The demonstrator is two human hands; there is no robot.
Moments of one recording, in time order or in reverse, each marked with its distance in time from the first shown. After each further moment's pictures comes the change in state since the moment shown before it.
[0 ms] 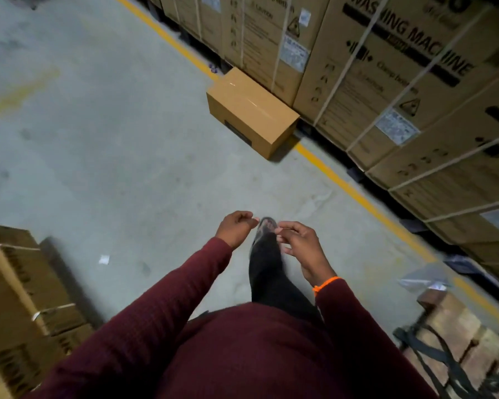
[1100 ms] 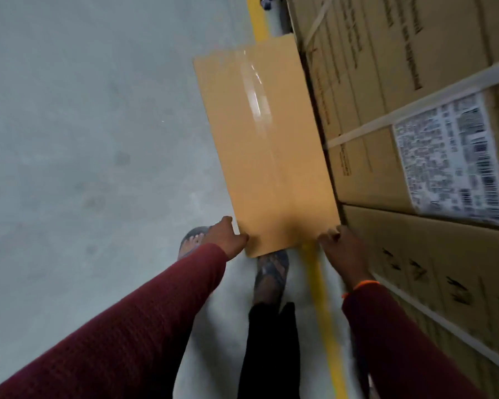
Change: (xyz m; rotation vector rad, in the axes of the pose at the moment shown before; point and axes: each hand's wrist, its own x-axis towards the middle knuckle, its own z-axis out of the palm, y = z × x) left_hand 0.811 0.145 0.060 0.061 0.128 -0.492; right_hand 0.941 -0.199 -0.045 -1.174 -0.119 -0.025
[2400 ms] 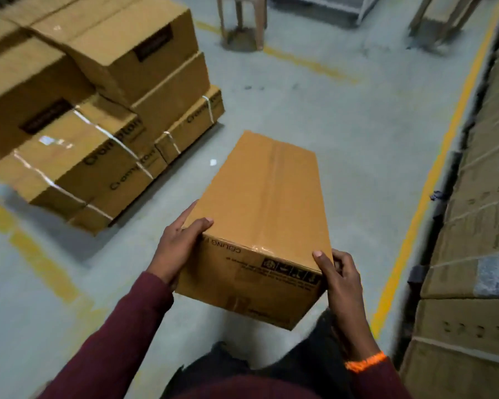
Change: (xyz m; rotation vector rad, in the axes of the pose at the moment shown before) left_hand -0.766 -0.405 0.004 -1.283 0.956 0.216; right_hand -0.738 -0.040 -0.032 0.387 -0.515 -0.771
